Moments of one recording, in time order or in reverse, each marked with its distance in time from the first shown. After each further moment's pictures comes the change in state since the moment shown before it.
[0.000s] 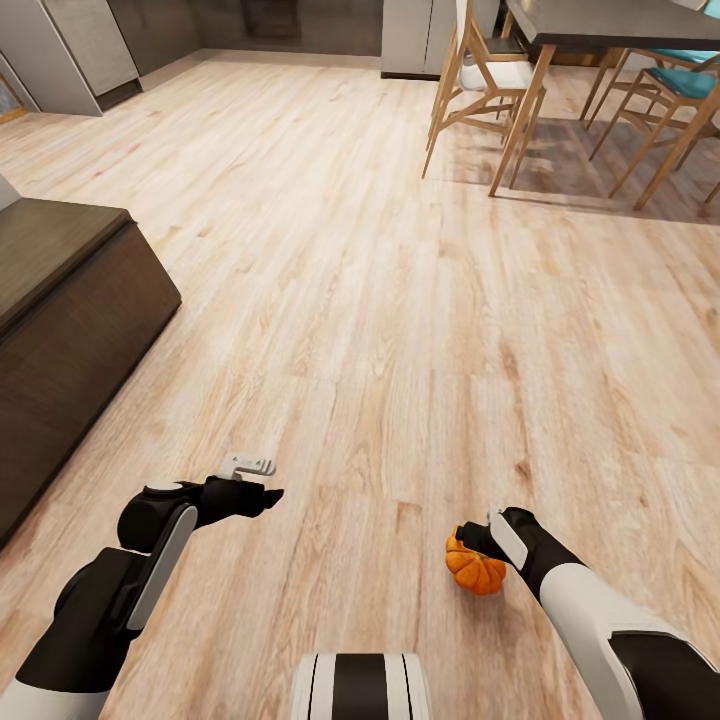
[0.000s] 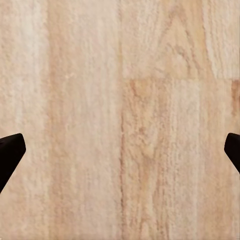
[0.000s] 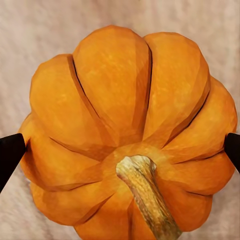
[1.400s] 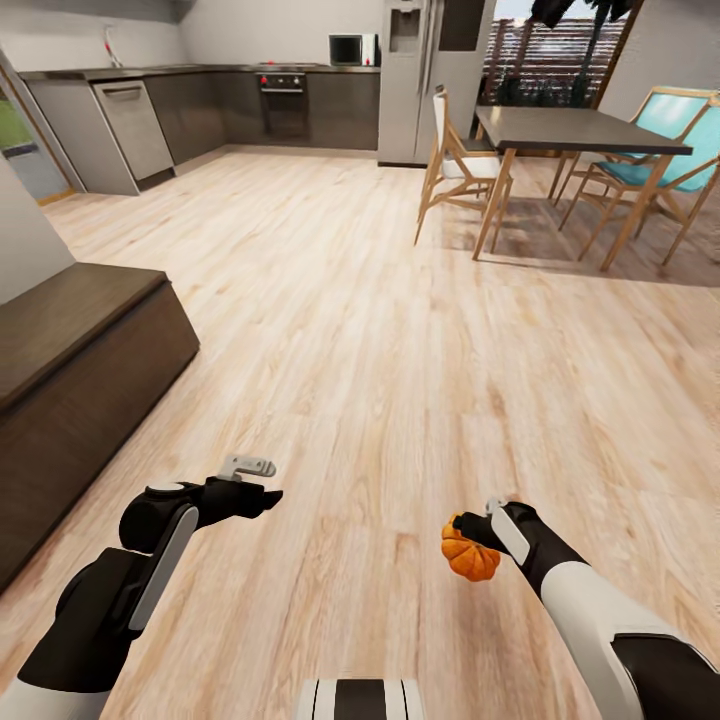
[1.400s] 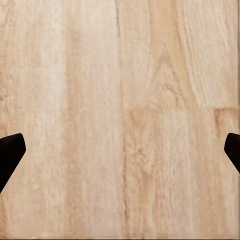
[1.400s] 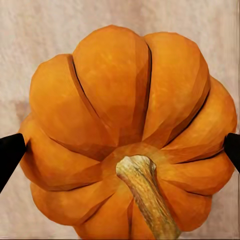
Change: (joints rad) left arm 0.000 -0.001 -0.003 0.008 -0.011 0.000 0.002; right arm 0.004 -0.003 -0.001 -0.047 -0.032 -0.014 0.020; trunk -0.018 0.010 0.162
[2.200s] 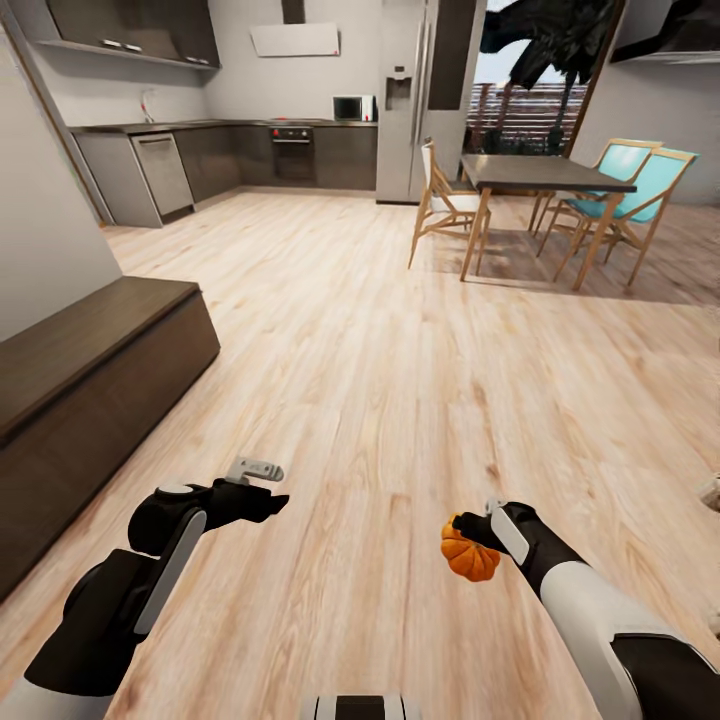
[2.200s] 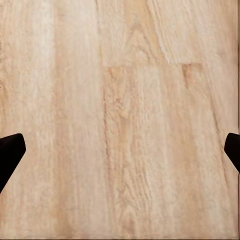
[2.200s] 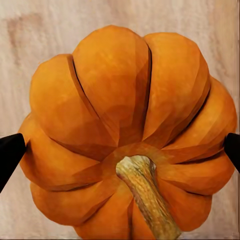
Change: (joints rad) left arm 0.000 0.000 -0.043 0.000 -0.002 0.000 0.007; right arm 0.000 0.002 -0.001 0.000 0.000 0.000 0.000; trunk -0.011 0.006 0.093
